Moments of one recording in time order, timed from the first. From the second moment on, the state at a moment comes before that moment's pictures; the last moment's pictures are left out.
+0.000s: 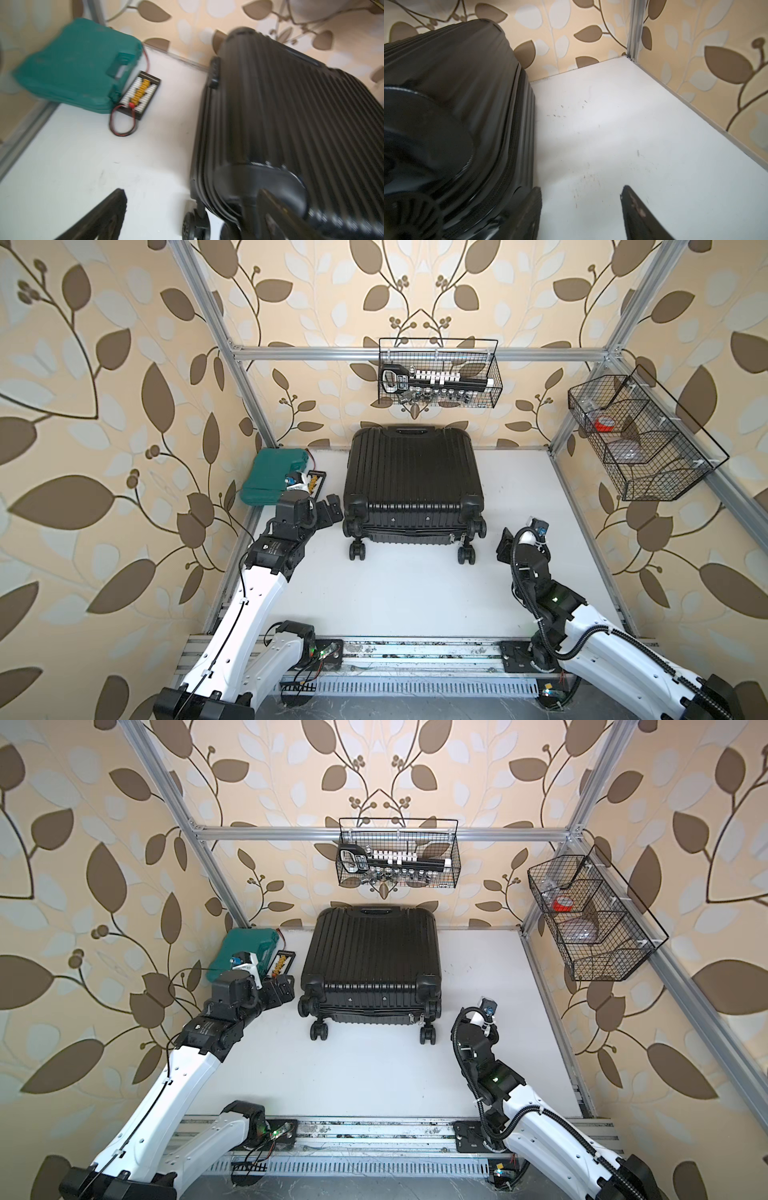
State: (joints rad) left arm -0.15 0.90 0.88 -0.52 -0.18 -0.46; right arm 0.55 0.72 0.31 -0.02 0.80 0.48
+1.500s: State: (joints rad) left arm -0.06 1.41 0.34 0.63 -0.08 -0.07; right arm 0.06 1.38 0.23 0.96 0.33 0.06
